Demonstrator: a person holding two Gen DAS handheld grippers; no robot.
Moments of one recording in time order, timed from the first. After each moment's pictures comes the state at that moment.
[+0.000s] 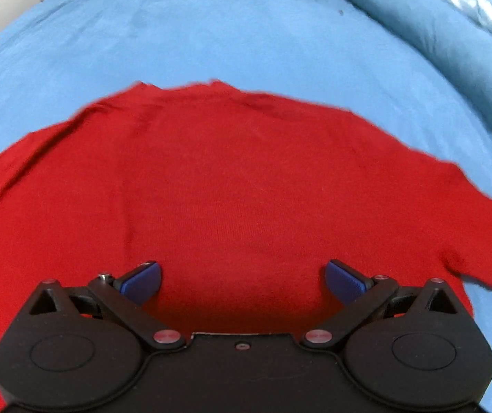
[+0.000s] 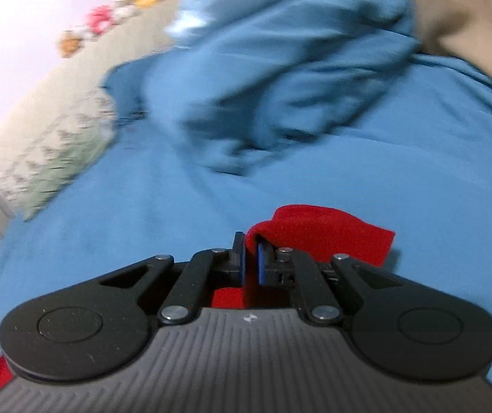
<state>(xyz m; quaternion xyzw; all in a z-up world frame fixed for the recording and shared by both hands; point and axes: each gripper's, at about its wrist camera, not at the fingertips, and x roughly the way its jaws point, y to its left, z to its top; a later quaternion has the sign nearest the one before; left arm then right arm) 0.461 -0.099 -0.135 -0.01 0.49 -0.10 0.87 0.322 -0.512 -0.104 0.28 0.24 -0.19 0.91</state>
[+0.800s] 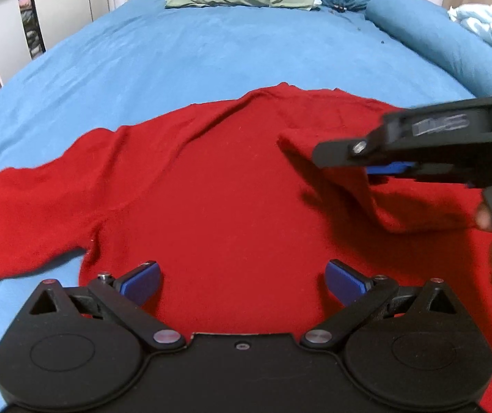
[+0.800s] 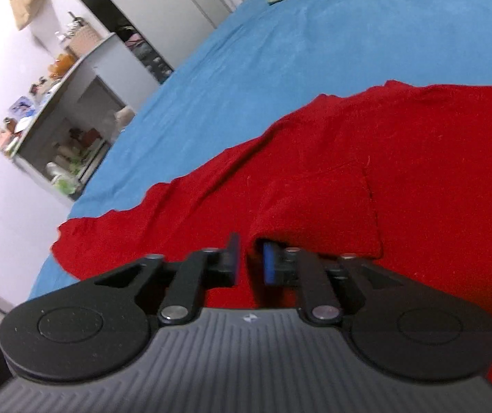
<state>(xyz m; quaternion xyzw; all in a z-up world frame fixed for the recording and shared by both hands) 0.394 0.044 -0.138 0.01 0.44 -0.06 0.89 0.454 -0.119 -0.103 0.21 0.42 0.24 0.85</state>
